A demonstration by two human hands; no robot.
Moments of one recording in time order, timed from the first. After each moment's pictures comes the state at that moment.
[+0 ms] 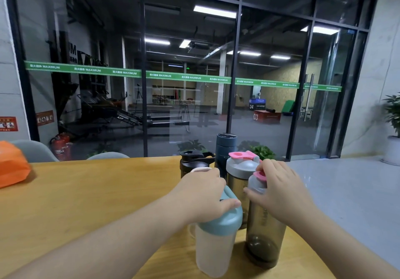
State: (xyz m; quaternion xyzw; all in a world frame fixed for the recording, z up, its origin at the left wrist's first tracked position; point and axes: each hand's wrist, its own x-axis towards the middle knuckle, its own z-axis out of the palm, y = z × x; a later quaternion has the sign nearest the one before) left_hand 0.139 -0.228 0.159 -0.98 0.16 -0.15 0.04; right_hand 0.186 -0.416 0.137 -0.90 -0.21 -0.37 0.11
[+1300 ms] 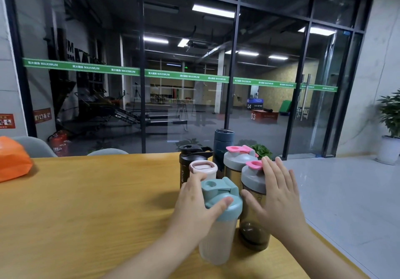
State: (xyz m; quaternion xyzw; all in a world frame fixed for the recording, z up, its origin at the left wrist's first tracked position) left_hand 0.114 -0.229 0.087 -0.86 0.08 -0.28 -0.42; right_hand 0.177 -0.421 0.081 -0.87 -0.17 -0.45 0.13
